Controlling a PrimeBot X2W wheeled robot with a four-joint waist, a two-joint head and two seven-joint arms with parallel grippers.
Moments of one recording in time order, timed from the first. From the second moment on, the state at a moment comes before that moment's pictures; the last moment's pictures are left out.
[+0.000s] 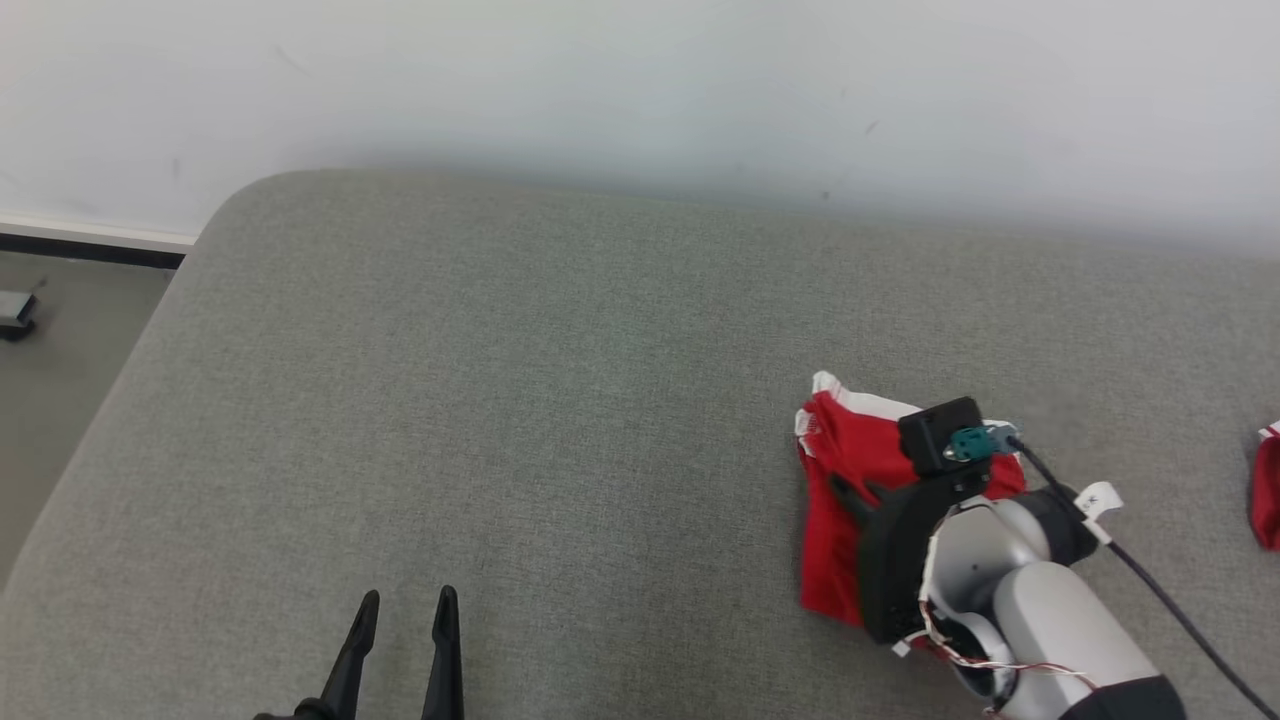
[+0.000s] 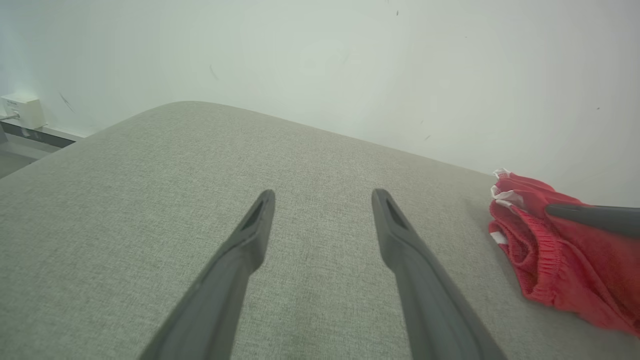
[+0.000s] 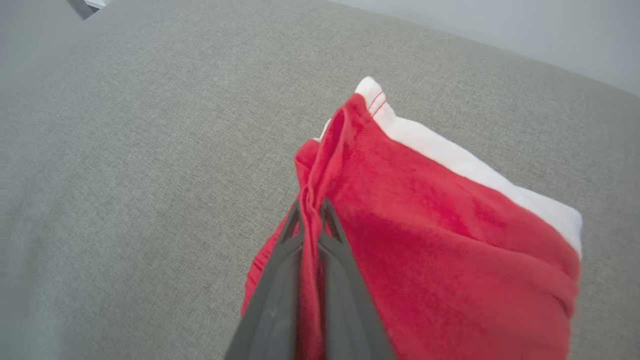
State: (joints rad) left arm 0.07 0.05 -0.14 0.10 -0.32 -0.08 -0.26; right arm -0.41 -0.18 0.32 0.35 0.30 0.13 0.48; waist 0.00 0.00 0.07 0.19
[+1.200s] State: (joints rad) left arm 0.08 0.05 -0.13 0.09 -0.32 -0.08 -0.26; right arm -0.33 -0.24 0.14 0.46 0.22 0.13 0.11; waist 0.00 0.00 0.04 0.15
